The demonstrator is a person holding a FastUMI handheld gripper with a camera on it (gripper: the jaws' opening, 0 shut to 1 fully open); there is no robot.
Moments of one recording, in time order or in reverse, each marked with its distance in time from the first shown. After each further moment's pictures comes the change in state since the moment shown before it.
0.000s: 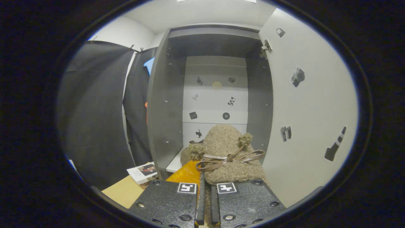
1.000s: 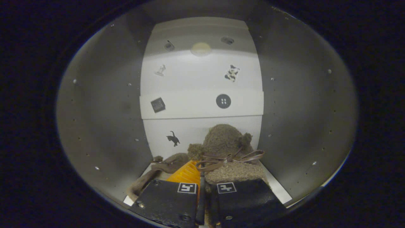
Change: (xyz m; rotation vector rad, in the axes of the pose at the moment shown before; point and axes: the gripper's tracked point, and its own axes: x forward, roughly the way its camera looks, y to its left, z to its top) arm 0.257 -0.046 -0.037 0.082 0.142 -0.102
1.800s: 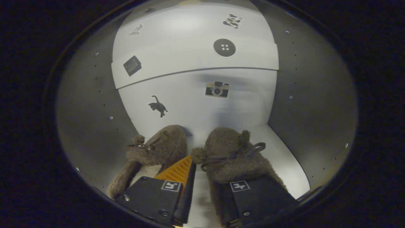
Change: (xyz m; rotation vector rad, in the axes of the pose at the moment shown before) arm 0.034 0.002 -0.056 0.044 0.325 -0.025
